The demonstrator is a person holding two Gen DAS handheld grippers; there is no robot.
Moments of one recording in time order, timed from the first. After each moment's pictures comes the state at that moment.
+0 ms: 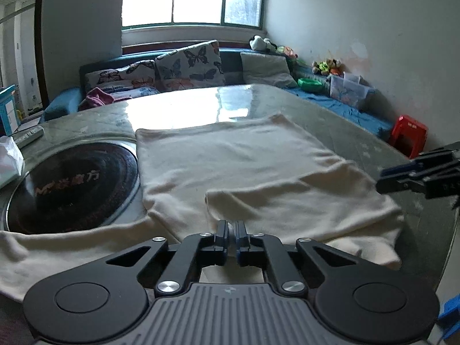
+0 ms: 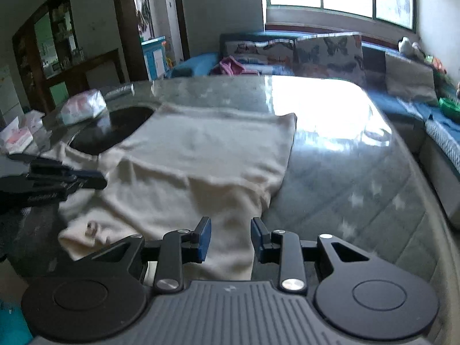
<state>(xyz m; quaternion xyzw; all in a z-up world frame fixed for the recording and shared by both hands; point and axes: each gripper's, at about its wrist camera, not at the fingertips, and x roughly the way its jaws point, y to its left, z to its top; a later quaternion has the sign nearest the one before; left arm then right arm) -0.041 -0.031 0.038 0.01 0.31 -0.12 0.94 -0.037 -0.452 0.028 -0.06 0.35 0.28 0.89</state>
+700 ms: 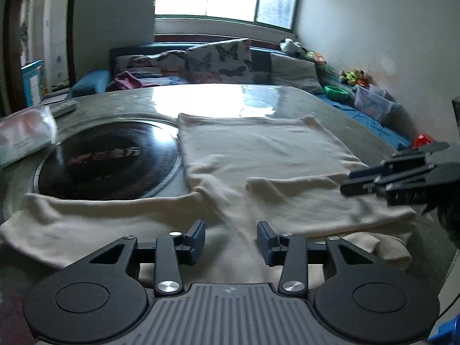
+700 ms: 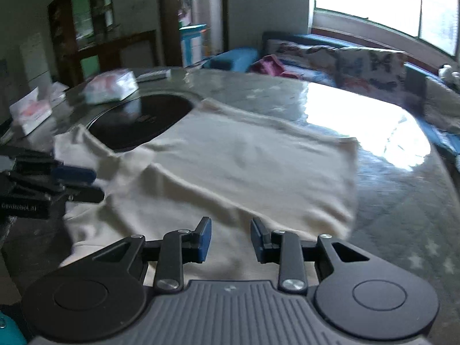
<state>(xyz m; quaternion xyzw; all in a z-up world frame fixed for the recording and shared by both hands) -0.058 0.007 0.037 -0.04 0.33 -0.06 0.94 -0.012 -0.373 0.013 -0.13 0.35 0.35 0.86</state>
